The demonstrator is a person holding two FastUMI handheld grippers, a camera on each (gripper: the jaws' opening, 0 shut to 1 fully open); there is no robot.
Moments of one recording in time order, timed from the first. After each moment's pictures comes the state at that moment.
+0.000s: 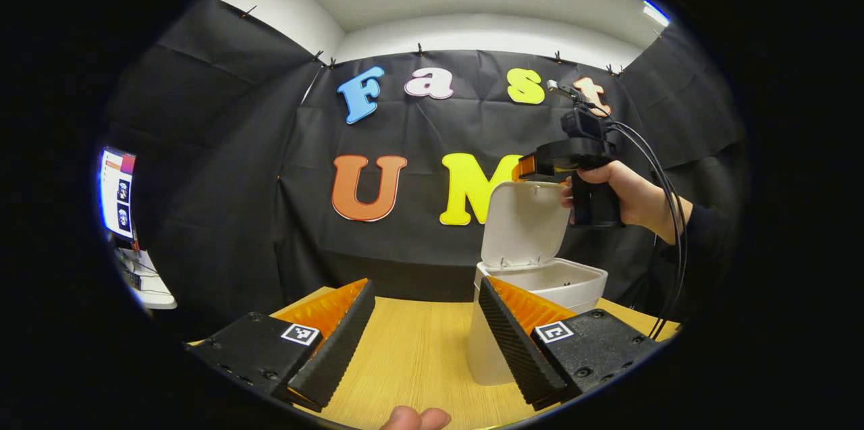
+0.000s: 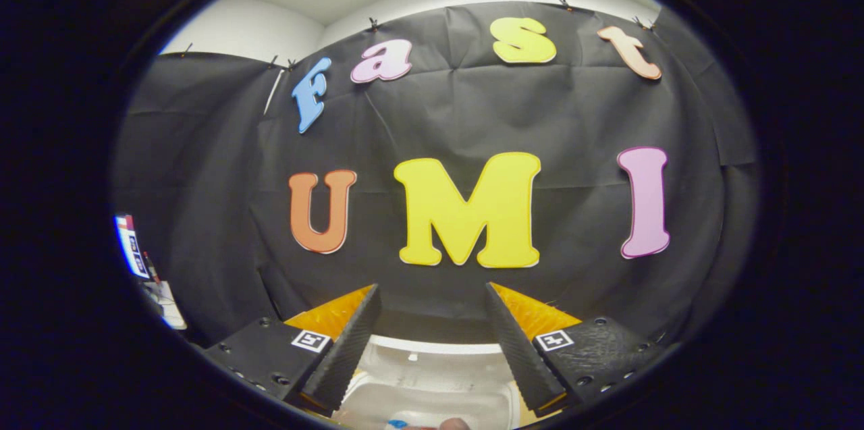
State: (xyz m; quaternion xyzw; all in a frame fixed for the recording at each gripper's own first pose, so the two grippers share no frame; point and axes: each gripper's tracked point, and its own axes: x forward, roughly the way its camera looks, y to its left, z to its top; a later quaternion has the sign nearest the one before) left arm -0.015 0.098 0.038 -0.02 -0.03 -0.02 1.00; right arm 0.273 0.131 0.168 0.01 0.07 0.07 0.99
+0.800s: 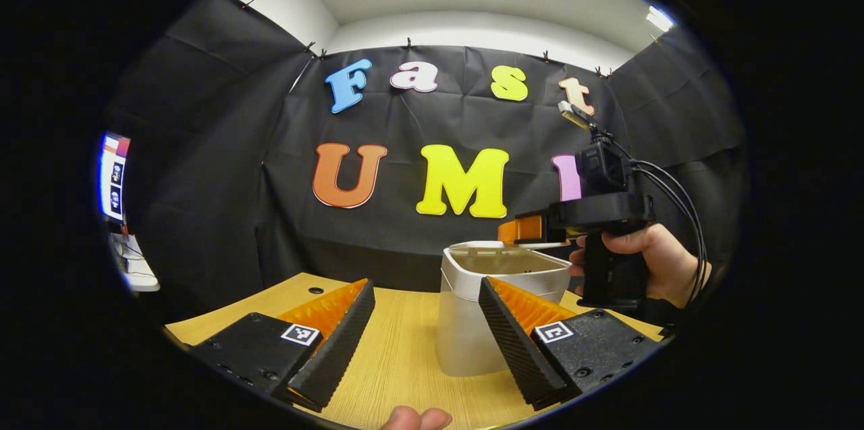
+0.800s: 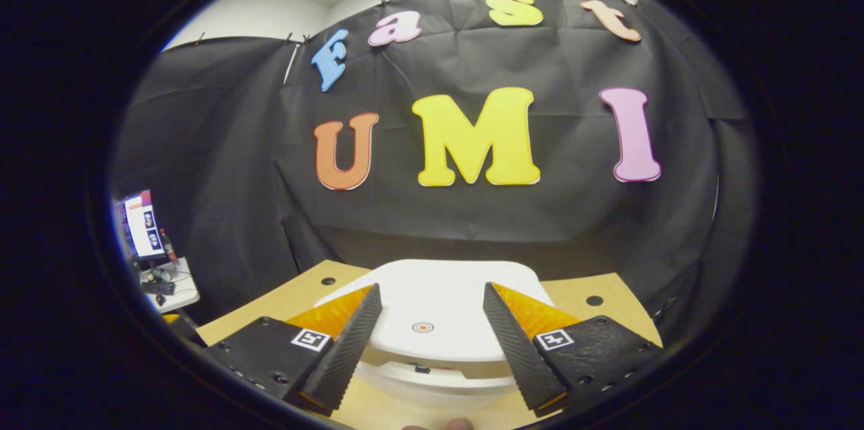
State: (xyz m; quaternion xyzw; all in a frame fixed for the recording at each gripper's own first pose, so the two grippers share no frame) left arm -0.042 0.056 0.017 -0.04 -0.01 -0.04 1.00; right arm 0.151 0.123 0.028 0.02 0.14 0.09 0.99
